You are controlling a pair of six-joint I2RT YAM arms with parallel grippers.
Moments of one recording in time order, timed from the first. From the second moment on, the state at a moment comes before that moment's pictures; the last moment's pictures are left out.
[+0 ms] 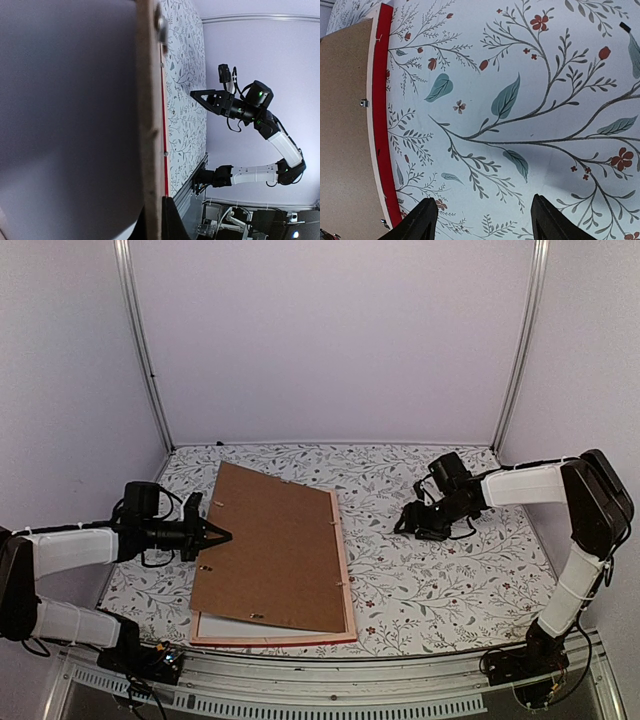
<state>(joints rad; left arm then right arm) -0.19 1.19 0.45 0.07 0.86 -0.83 0.47 1.76 1.02 -0.31 -0.30 0.51</state>
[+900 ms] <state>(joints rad) -0.22 1.20 0.41 0.07 0.77 -0.85 0.47 1.77 1.02 -0.31 -0.30 0.51</state>
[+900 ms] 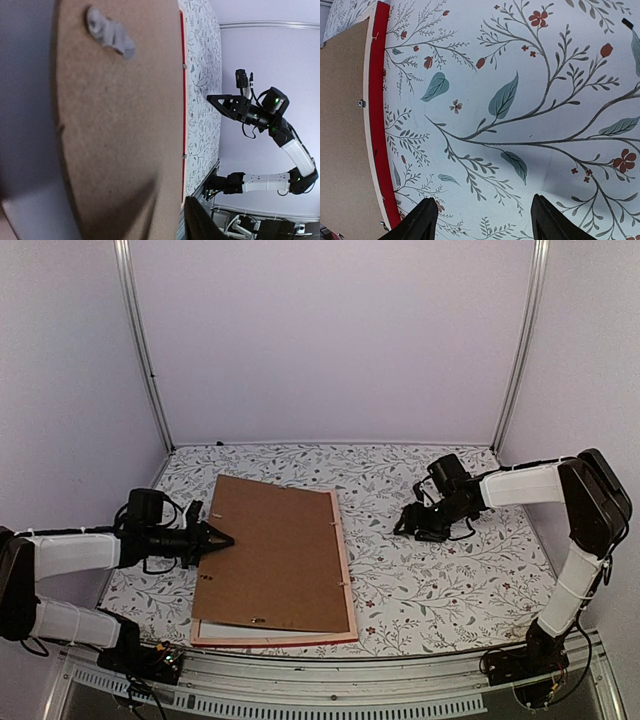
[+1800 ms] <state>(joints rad) -0.27 1.28 0.52 -0.17 0.64 -0.67 0.48 1.79 1.02 -0.30 -0.31 0.51</state>
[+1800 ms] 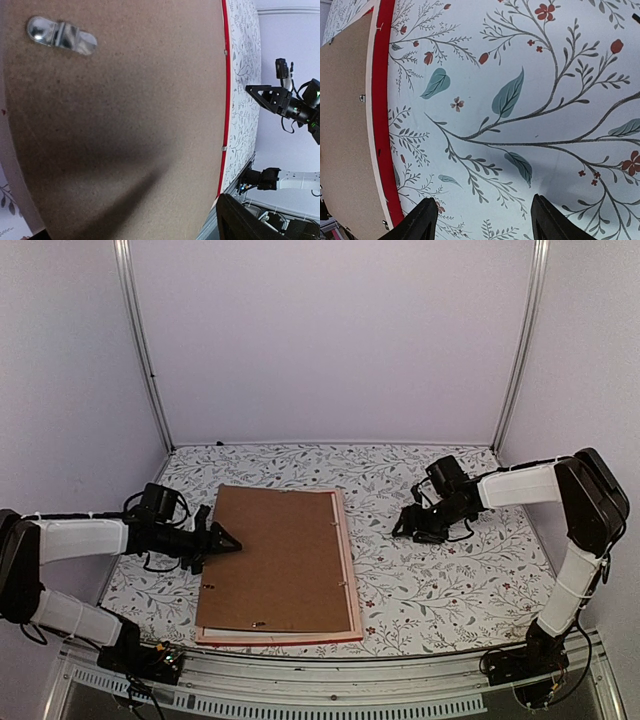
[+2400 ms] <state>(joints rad) -0.31 1.29 0.53 -0.22 0.56 -0.64 0.48 1.80 1.02 -0.29 -0.32 0.51</state>
